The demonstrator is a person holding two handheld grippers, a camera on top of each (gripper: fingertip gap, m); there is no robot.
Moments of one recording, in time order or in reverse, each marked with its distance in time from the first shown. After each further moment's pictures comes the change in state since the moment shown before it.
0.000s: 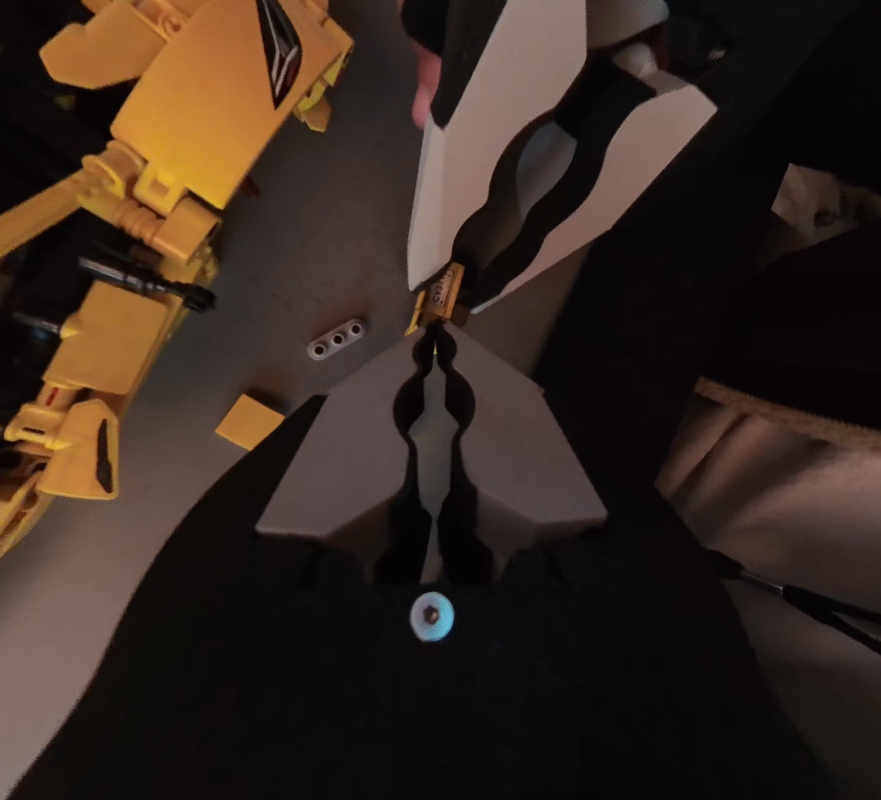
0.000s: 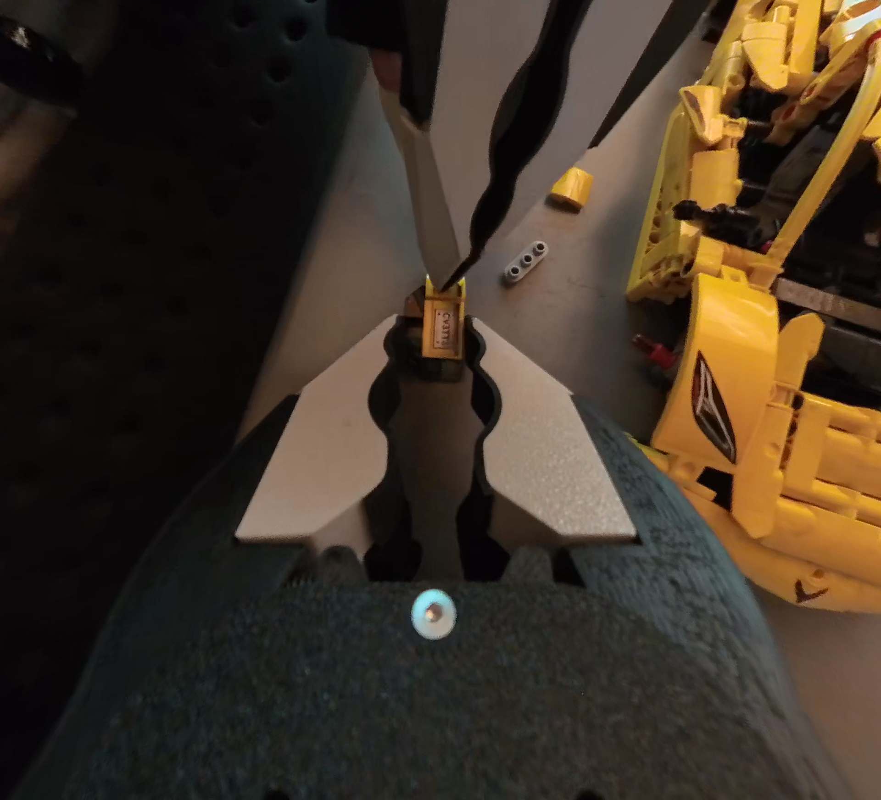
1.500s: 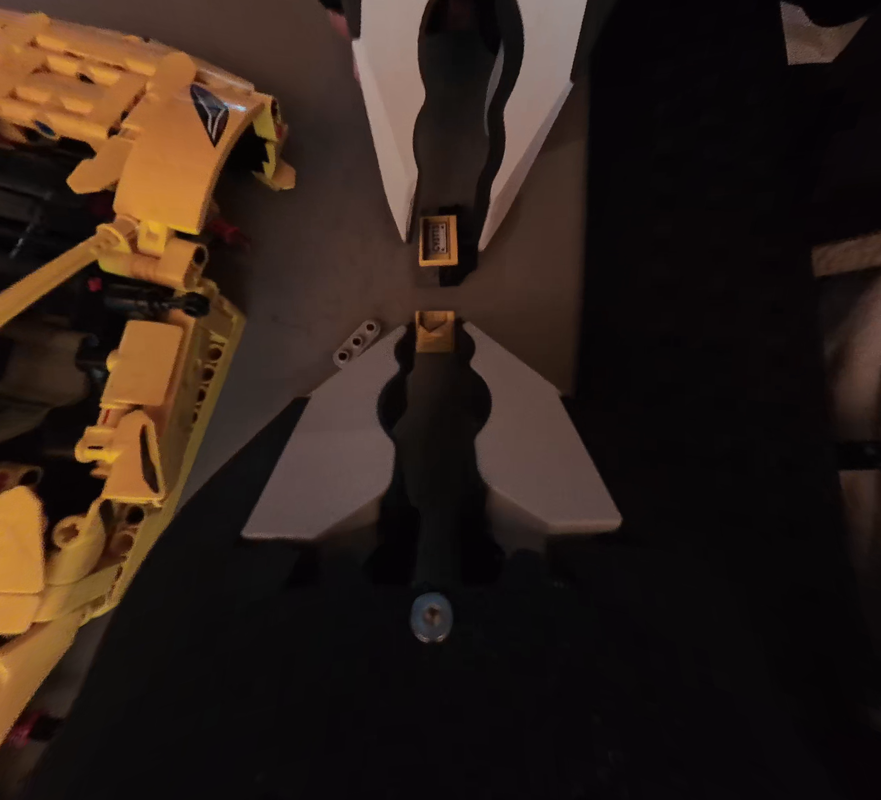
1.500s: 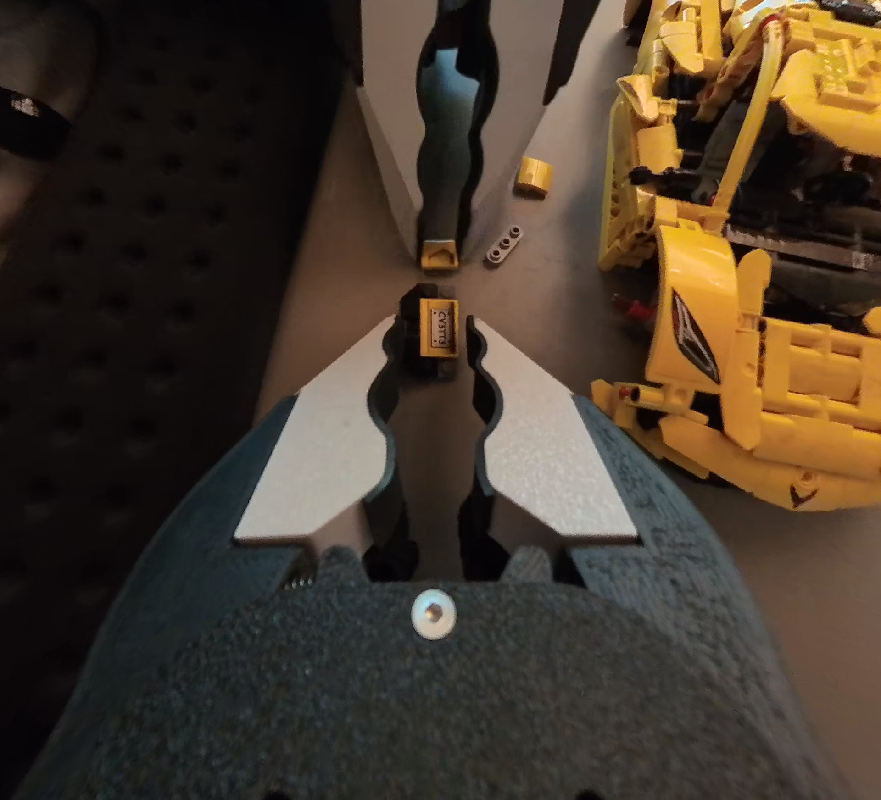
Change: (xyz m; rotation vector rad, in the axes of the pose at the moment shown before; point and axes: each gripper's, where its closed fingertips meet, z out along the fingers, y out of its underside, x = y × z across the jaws) left arm -0.008 0.008 -0.003 0.251 -0.042 0.492; right arm 0.001 0.002 -0.012 0.066 0.122 0.066
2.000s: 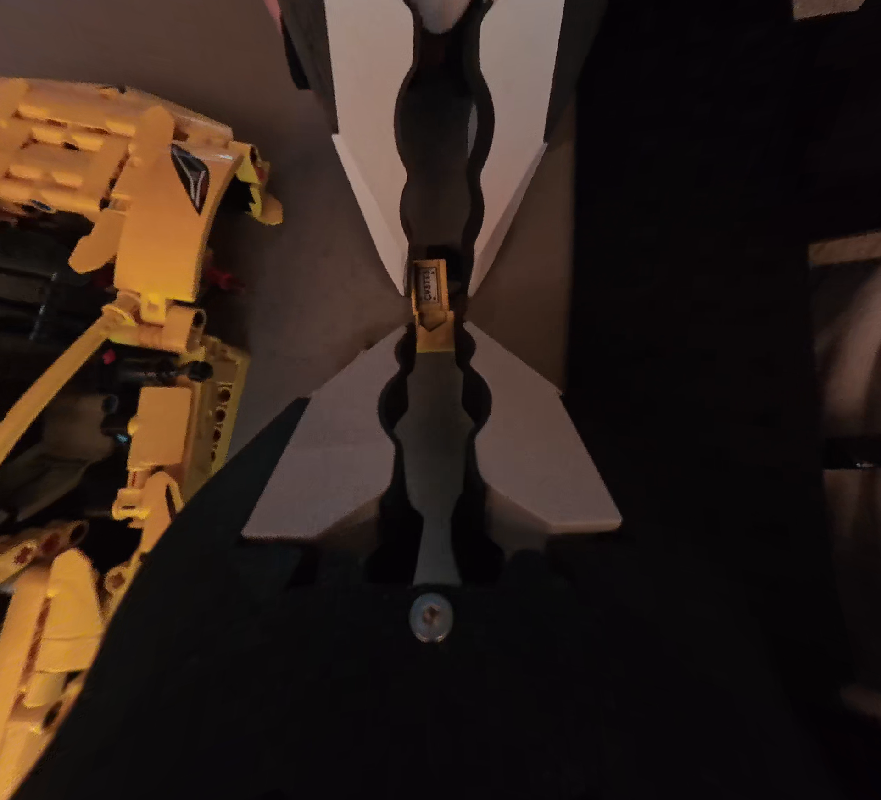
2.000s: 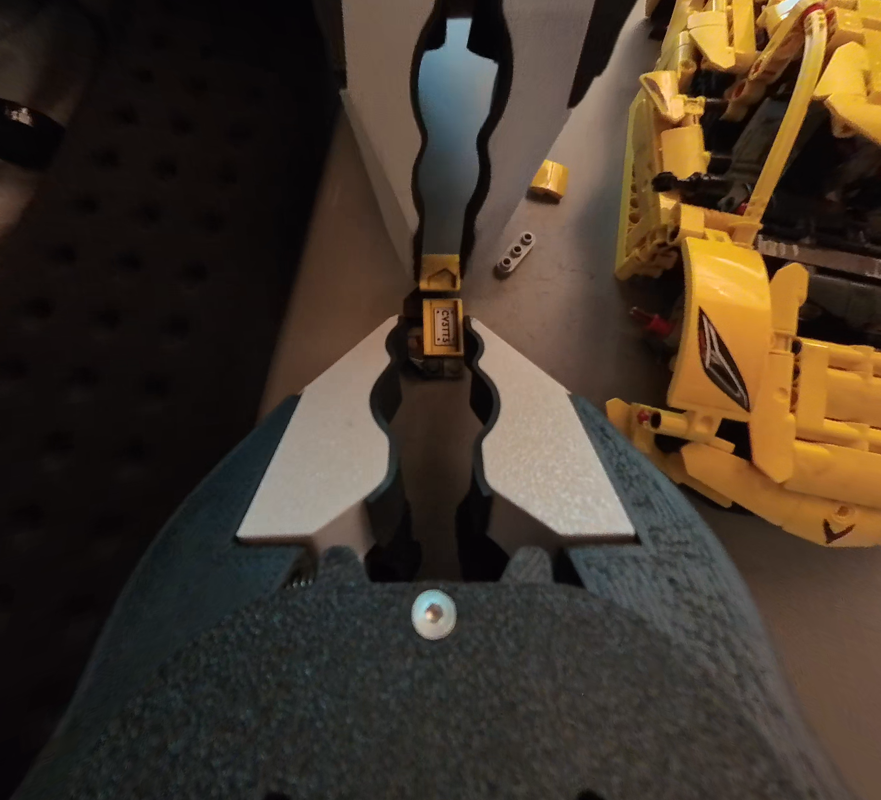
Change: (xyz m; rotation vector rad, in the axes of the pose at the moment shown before) left arm 0.005 -0.010 0.002 -0.105 0.013 0.065; right arm -0.003 -0.001 0.009 -0.013 -0.022 0.006
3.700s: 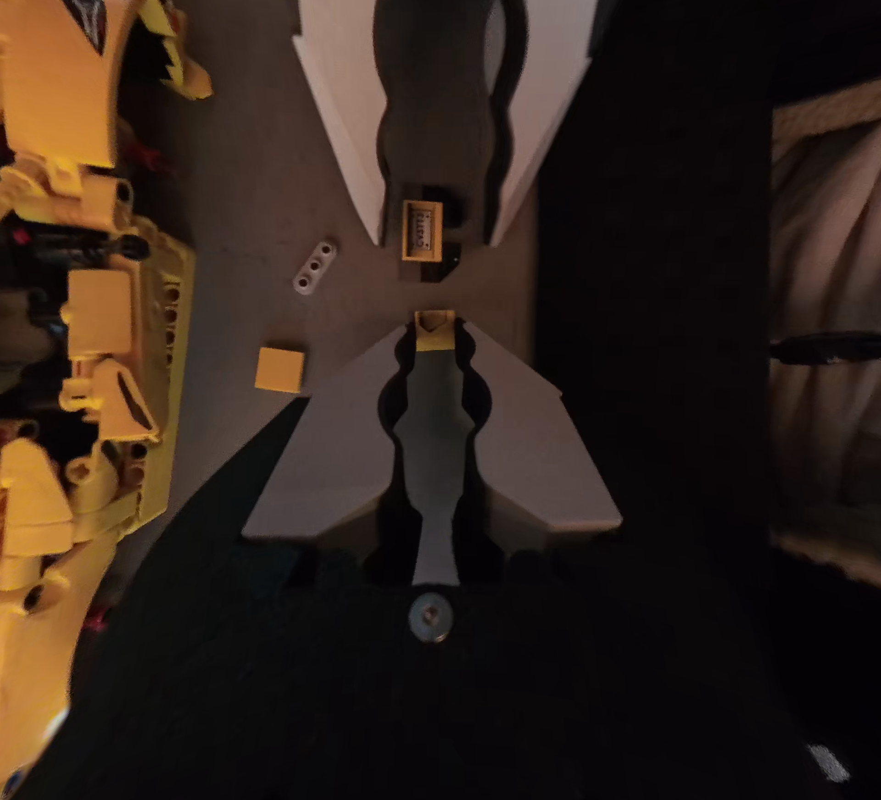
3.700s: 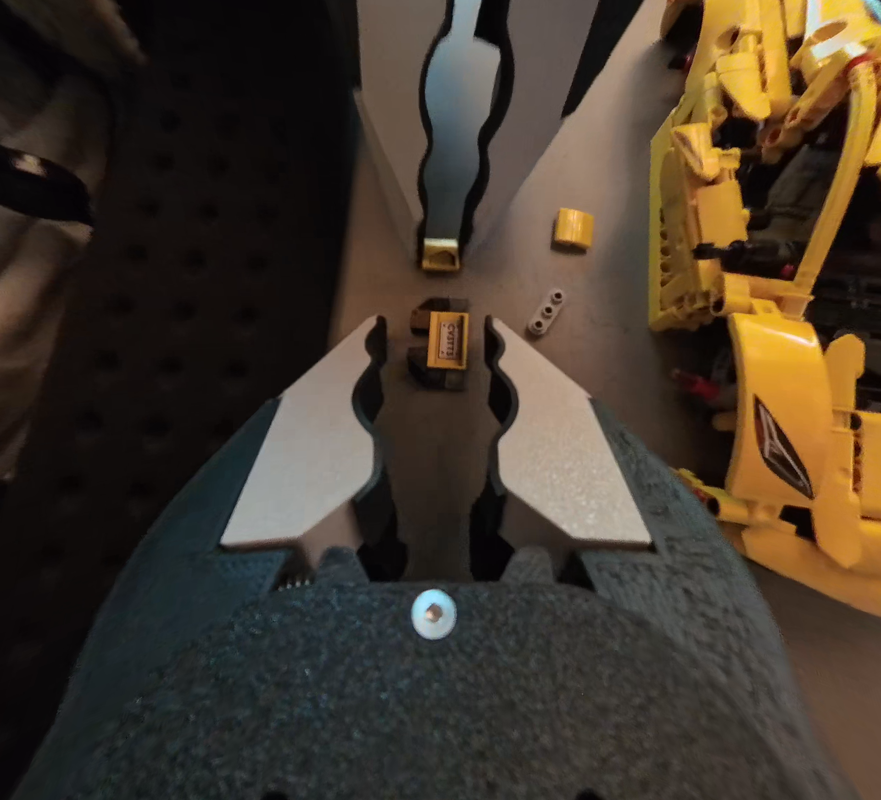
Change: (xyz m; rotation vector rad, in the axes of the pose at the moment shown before) left arm 0.012 0.040 -0.023 -0.130 0.088 0.003; right arm -0.013 -0.025 0.018 -0.025 0.020 0.072
